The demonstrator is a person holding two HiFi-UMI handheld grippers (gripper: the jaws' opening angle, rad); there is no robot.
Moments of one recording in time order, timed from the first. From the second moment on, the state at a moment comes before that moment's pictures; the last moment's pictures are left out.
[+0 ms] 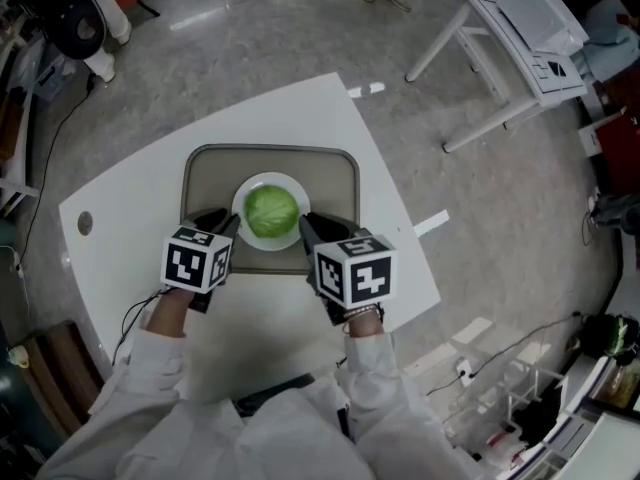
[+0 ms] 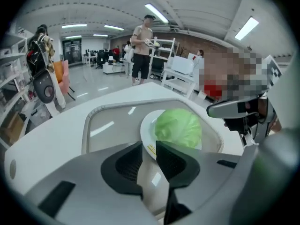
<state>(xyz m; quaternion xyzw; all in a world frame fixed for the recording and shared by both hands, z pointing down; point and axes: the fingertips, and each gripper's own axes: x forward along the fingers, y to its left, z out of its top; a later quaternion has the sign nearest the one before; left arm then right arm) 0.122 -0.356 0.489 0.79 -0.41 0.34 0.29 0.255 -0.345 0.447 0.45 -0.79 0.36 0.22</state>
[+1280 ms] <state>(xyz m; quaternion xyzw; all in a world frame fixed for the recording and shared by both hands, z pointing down) 0.069 -0.127 0.255 0.92 -0.34 0.04 0.18 0.121 -0.118 0.255 0.47 -0.87 0.17 -0.01</state>
